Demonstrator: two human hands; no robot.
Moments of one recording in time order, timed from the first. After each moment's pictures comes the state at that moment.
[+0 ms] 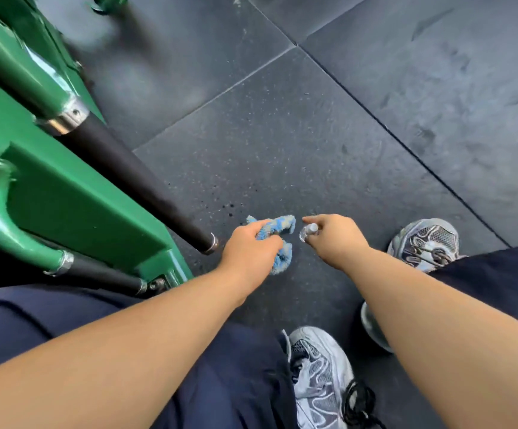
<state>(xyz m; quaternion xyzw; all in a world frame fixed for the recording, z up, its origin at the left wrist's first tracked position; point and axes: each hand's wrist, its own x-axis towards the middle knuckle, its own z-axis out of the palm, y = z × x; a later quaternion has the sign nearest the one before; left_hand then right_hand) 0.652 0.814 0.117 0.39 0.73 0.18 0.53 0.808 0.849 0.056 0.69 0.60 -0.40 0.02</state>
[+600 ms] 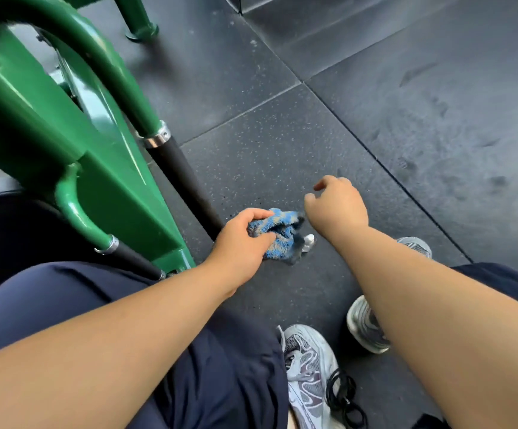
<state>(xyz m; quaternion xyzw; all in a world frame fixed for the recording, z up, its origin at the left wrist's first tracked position) 0.629 0.801 0.171 0.45 0.70 0.26 0.49 0.783 0.878 0.150 0.76 0.58 -0.28 -0.08</state>
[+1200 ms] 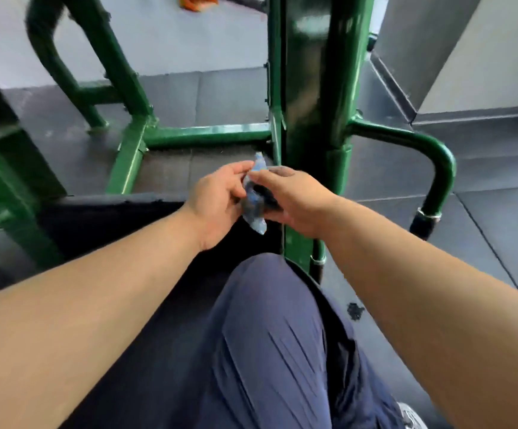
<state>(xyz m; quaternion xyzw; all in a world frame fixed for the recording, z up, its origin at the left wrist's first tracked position) 0.340 0.714 0.350 0.21 0.58 0.62 0.48 0.441 0.789 0.349 0.37 0.52 -0.75 -0.14</state>
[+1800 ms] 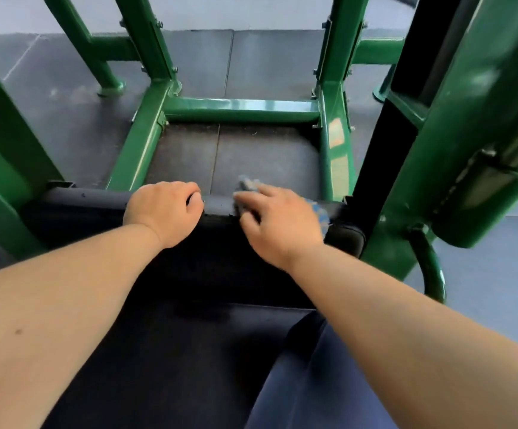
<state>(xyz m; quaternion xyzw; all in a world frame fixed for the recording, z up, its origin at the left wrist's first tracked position) 0.122 0.691 0.219 0.47 0.88 0.01 0.02 0.291 0.799 0.210 0.27 0.93 -0.20 -0.15</state>
